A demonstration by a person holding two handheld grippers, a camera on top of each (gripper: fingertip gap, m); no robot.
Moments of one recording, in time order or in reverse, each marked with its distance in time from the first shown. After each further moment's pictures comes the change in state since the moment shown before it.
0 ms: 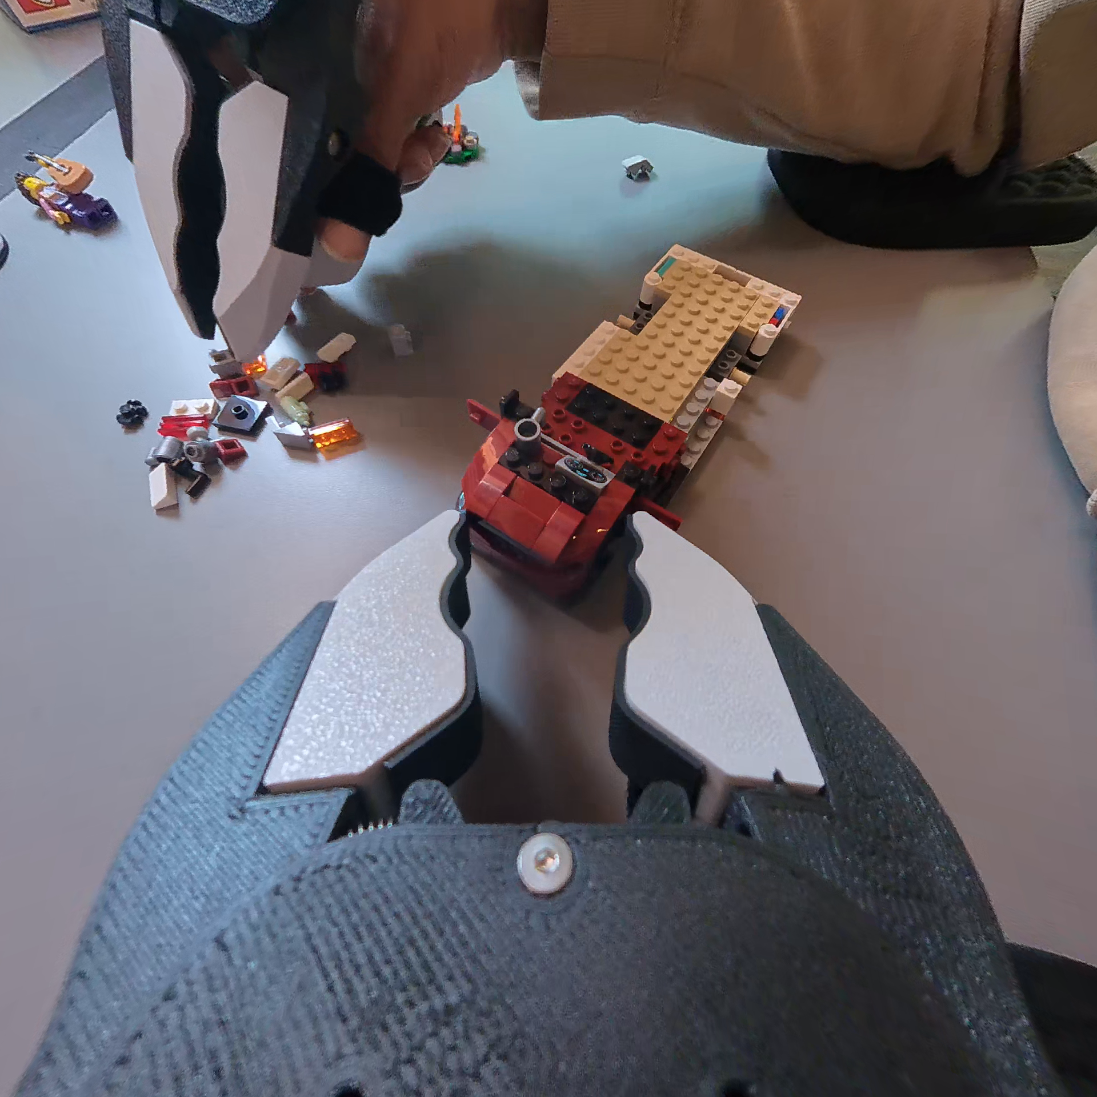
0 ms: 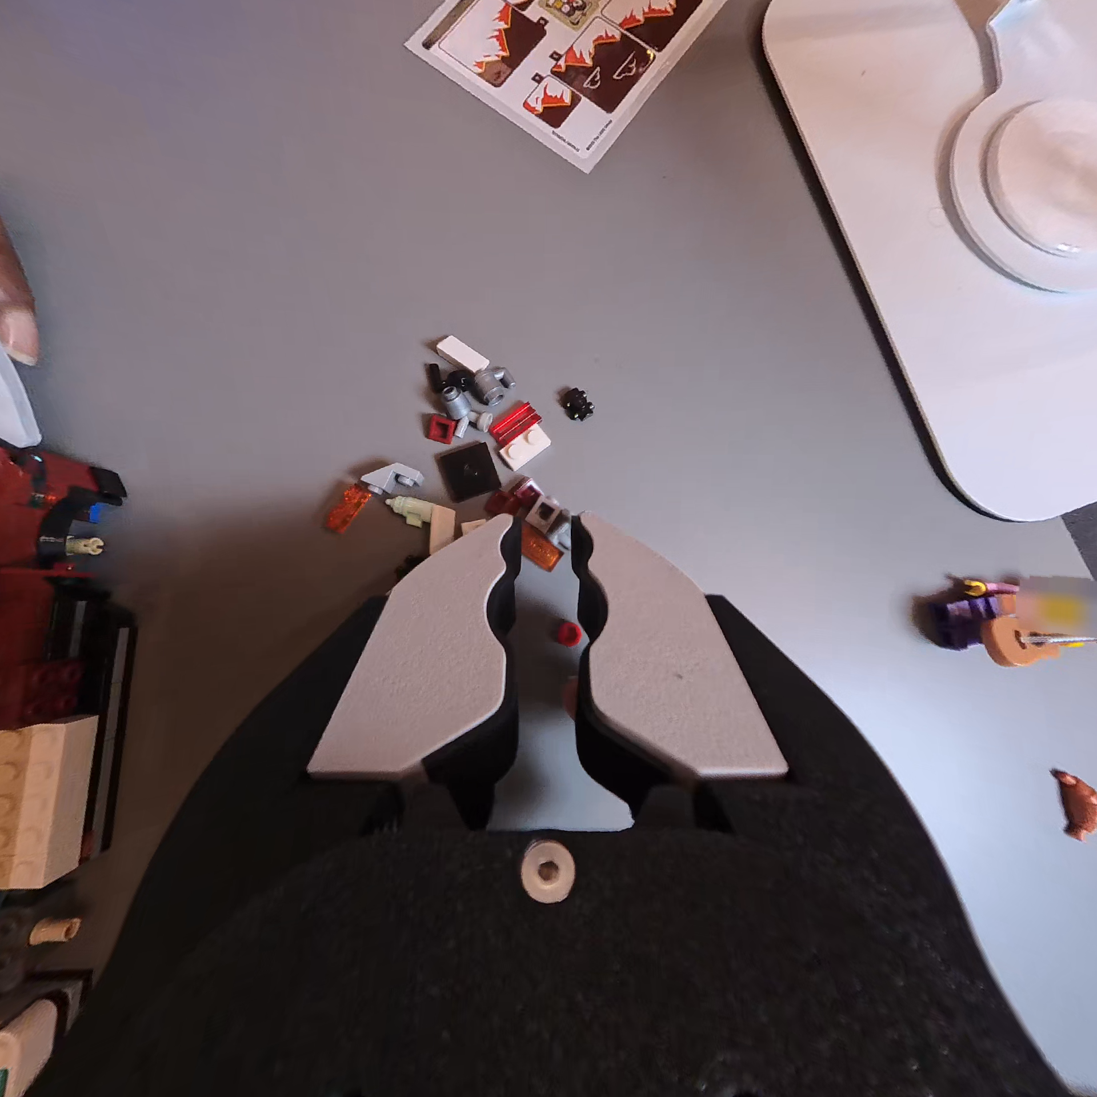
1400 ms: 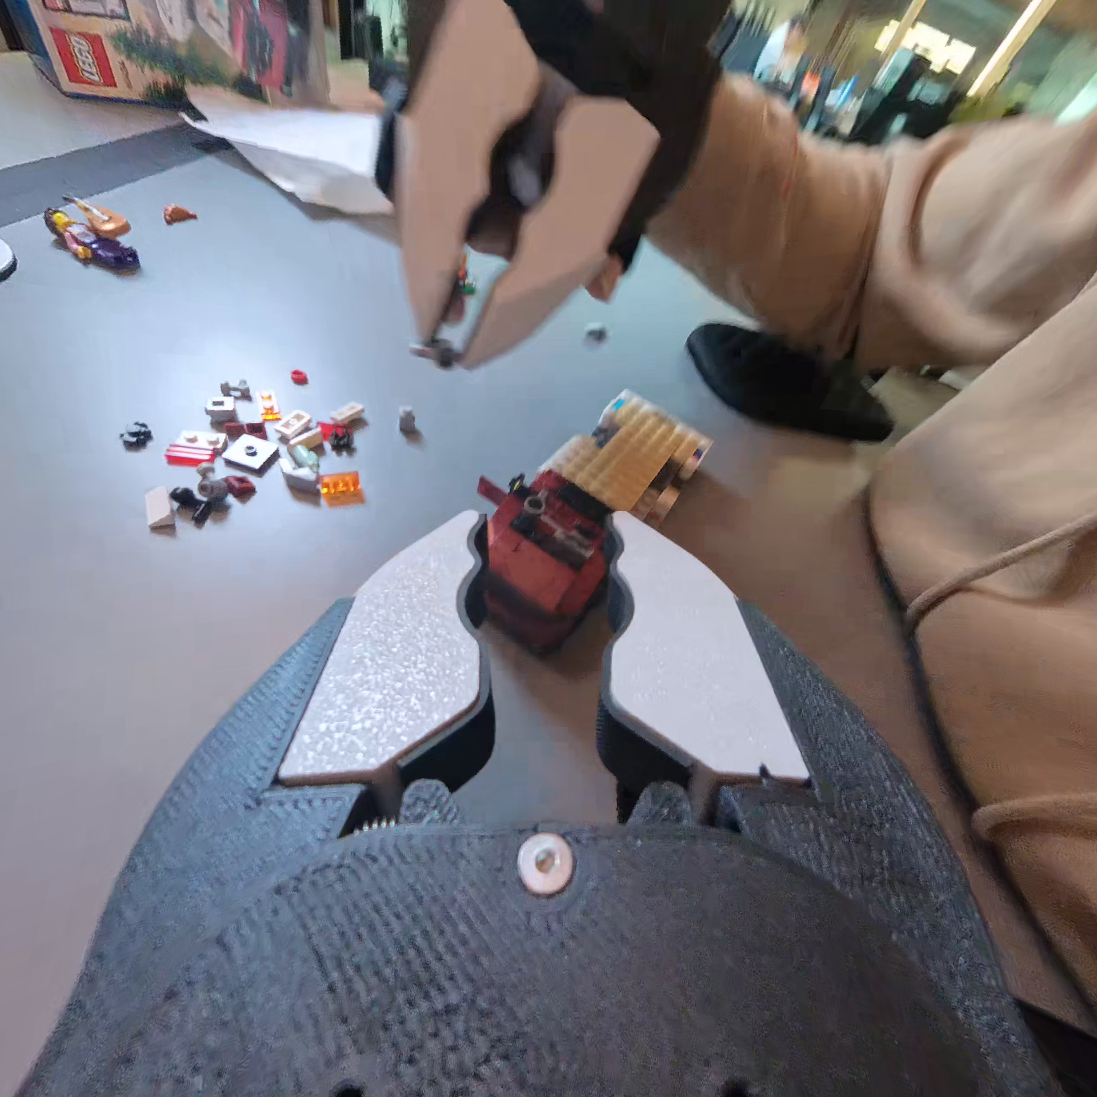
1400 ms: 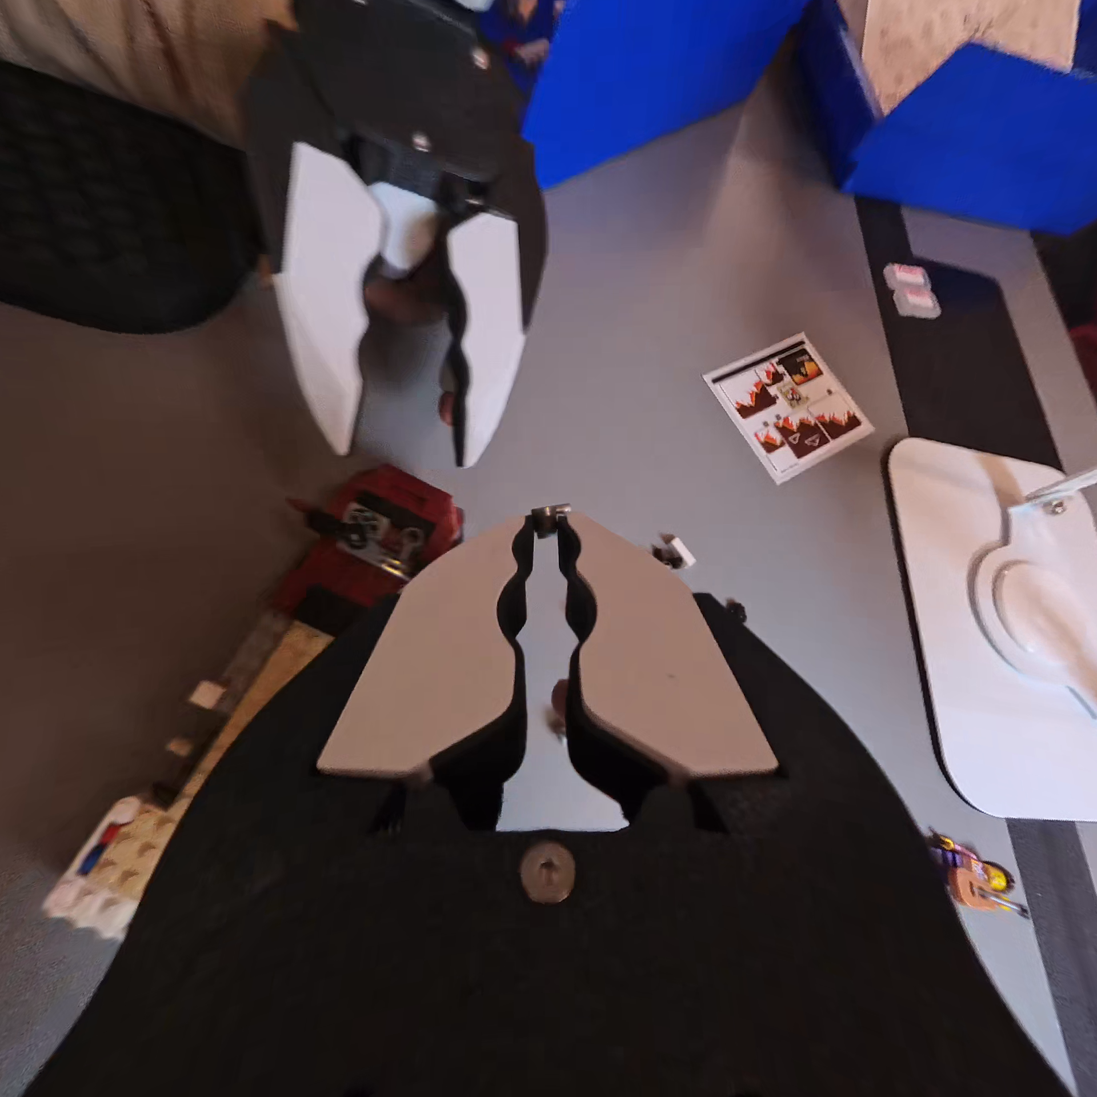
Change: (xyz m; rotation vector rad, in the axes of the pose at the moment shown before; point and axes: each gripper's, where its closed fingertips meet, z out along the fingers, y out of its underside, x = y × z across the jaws) left arm -0.004 -0.032 -0.024 0.215 0.119 -0.214; right arm -0.105 -0.055 -0.067 0.272 -0.184 -0.403
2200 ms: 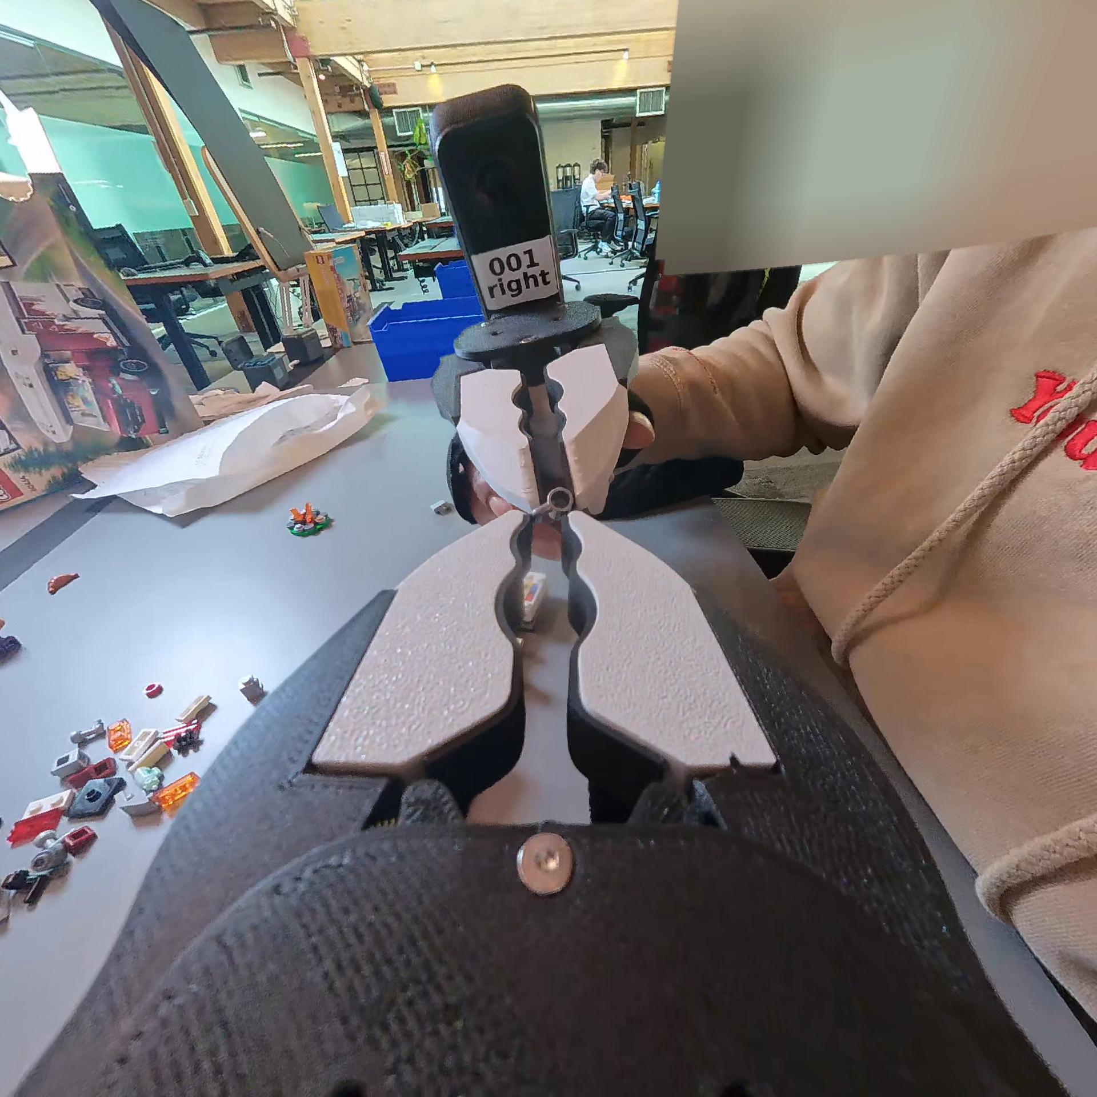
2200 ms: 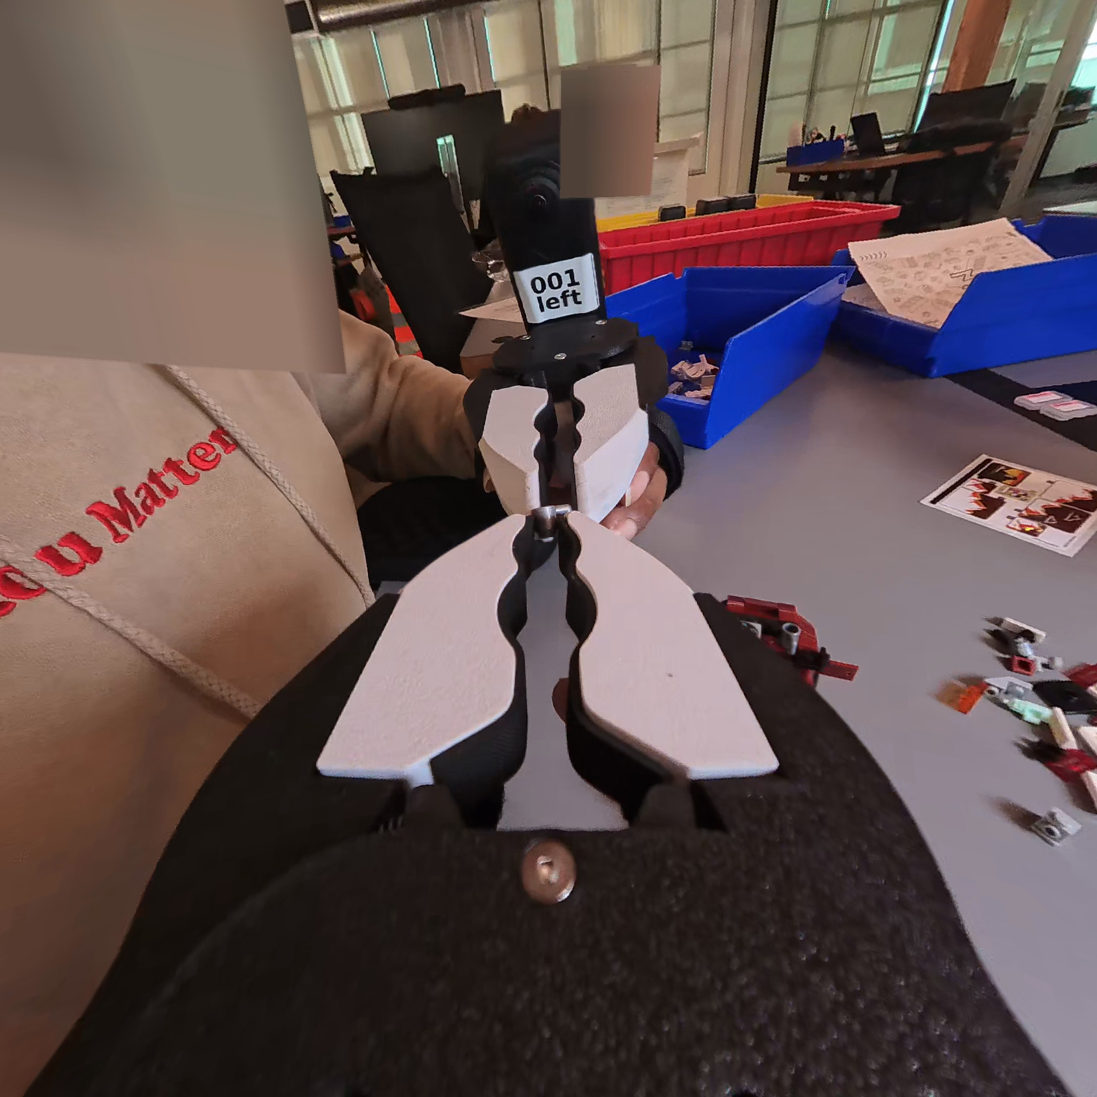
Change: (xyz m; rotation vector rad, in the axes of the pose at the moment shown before) left arm 0.114 -0.043 0.013 0.220 0.178 0.390; right arm -0.128 -0.055 -0.056 0.570 -0.082 0.349
